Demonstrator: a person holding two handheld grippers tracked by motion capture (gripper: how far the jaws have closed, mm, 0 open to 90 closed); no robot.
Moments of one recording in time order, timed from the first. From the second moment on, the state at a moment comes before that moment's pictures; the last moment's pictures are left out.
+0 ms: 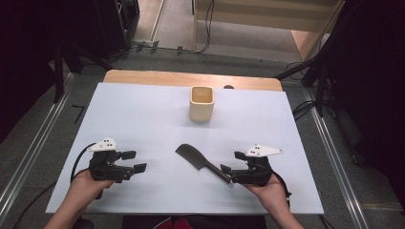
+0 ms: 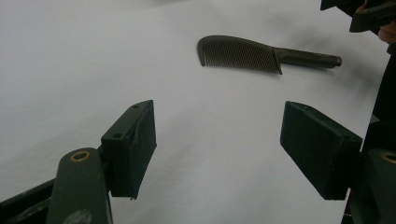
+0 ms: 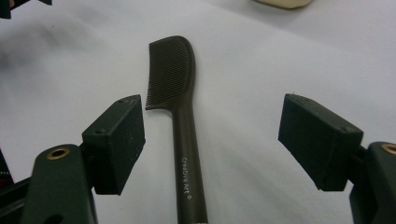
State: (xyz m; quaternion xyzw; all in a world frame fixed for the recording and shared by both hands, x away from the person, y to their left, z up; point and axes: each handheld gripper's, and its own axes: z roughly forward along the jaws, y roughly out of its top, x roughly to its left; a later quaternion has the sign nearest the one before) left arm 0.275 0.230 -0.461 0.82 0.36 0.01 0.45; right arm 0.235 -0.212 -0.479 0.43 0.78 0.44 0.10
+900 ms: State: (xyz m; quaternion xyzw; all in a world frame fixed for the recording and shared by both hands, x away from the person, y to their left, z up) left arm 0.275 0.232 -0.460 0.82 0.36 0.01 0.45; right arm 0.231 -0.202 -0.500 0.40 0.82 0.40 0.07
